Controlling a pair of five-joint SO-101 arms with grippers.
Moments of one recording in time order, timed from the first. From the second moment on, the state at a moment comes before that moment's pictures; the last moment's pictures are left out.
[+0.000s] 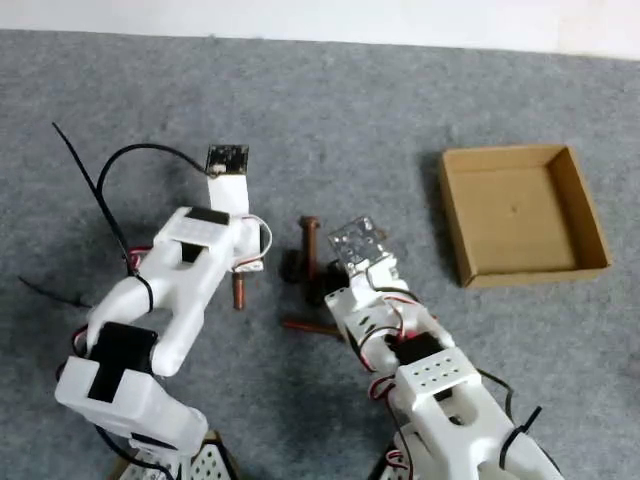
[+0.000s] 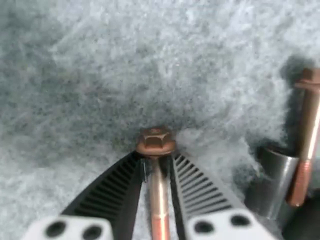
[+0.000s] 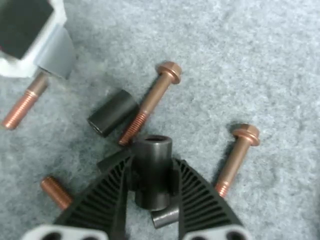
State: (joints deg) left arm 2.5 5.0 35.2 42.7 18.2; right arm -27.9 -45.0 79.8 12.6 11.2
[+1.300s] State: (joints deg) left arm 4.6 -59.4 88.6 8.9 18.1; right arm -32.2 -45.0 79.8 12.6 11.2
